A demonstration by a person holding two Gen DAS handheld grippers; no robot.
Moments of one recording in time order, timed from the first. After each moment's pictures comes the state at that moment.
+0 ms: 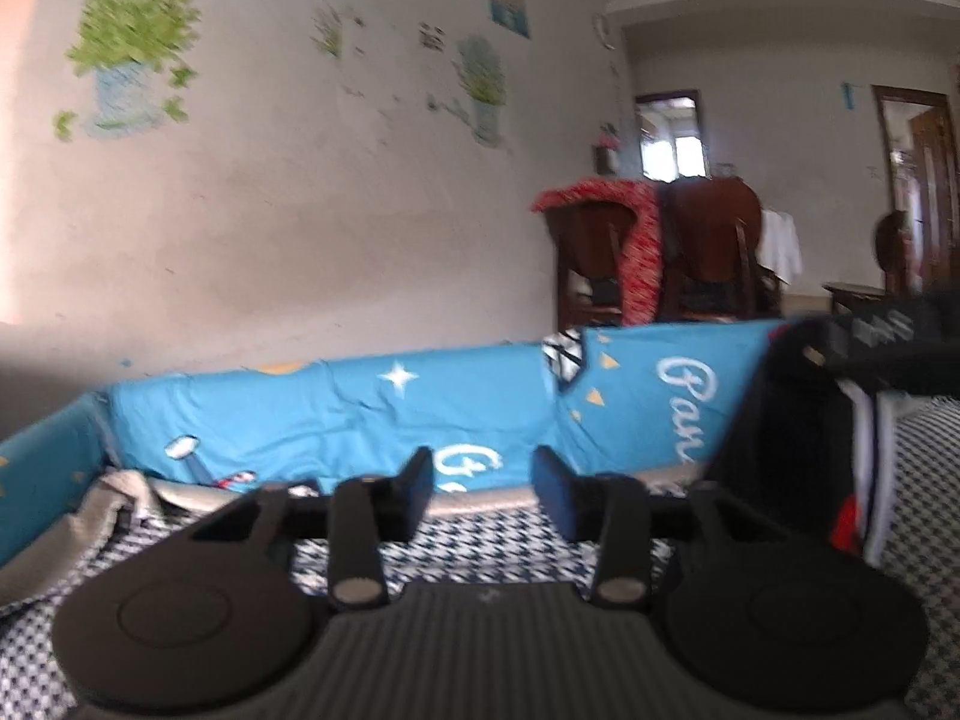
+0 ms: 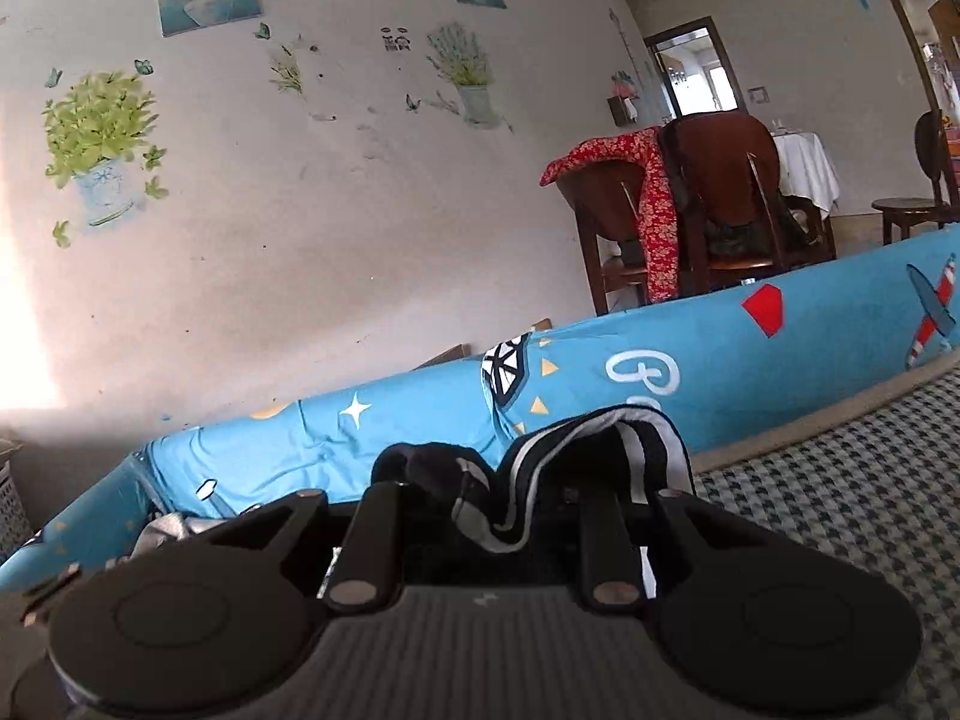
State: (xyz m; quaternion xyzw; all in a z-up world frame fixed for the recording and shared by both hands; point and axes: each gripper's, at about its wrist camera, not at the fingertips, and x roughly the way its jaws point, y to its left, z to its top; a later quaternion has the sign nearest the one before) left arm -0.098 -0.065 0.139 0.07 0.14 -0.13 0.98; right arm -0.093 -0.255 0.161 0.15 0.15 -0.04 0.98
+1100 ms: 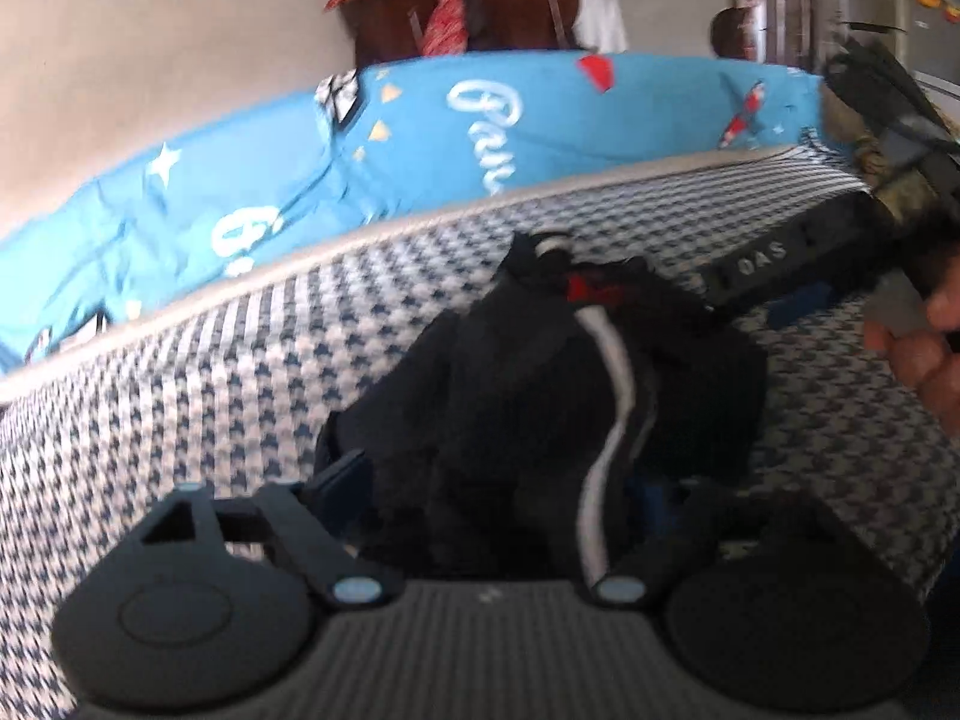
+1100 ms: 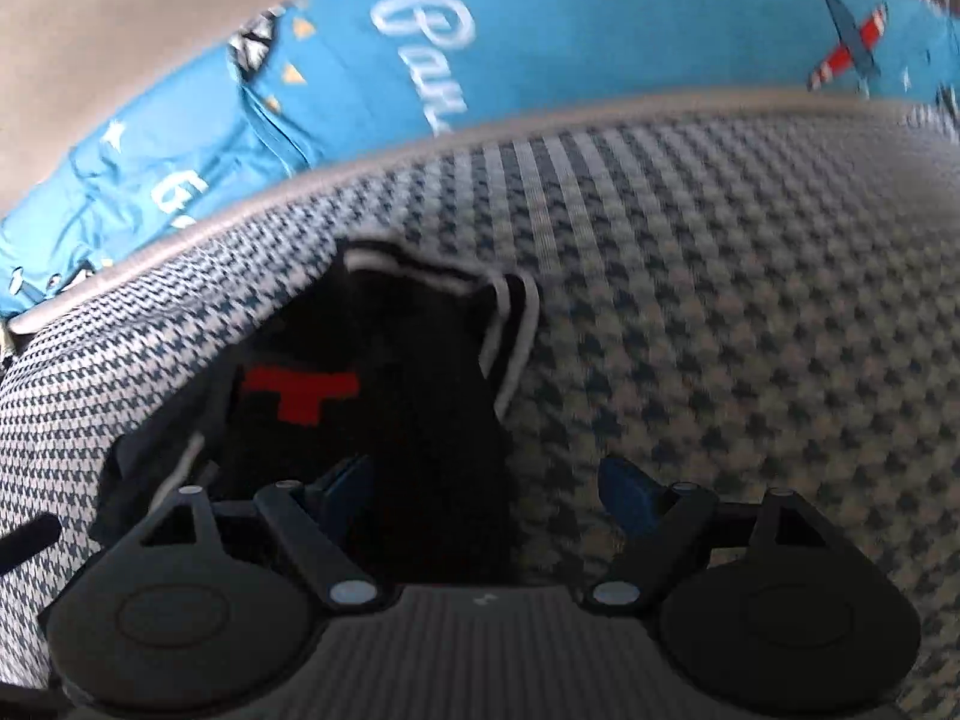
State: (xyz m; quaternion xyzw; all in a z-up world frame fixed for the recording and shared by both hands) left arm -0.089 -0.109 0.011 0.16 0.33 -0.28 0.89; right arm -0.075 -0.339 0.022 0.18 0.45 -0.12 0.87
